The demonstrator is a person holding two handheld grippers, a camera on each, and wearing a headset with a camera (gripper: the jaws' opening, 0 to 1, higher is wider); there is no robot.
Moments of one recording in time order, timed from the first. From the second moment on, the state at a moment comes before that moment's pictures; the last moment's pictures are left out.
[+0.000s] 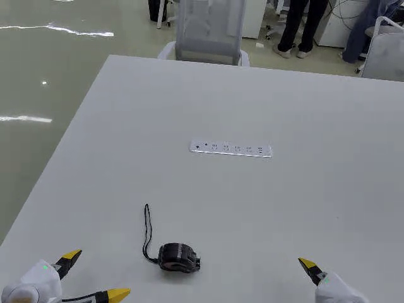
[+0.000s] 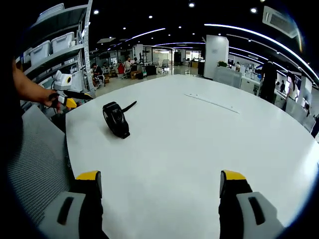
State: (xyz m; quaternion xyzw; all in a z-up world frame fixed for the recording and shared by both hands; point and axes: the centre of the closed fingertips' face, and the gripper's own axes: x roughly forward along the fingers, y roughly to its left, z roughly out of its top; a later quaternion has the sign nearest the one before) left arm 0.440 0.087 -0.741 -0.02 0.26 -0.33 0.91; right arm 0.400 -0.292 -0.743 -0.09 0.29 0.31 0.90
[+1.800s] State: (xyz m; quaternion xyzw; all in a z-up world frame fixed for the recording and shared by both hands) left arm 0.429 0.124 -0.736 0.01 0.27 -0.35 0.90; right arm 0.367 -0.320 -0.745 -0.10 0.31 0.28 0.90
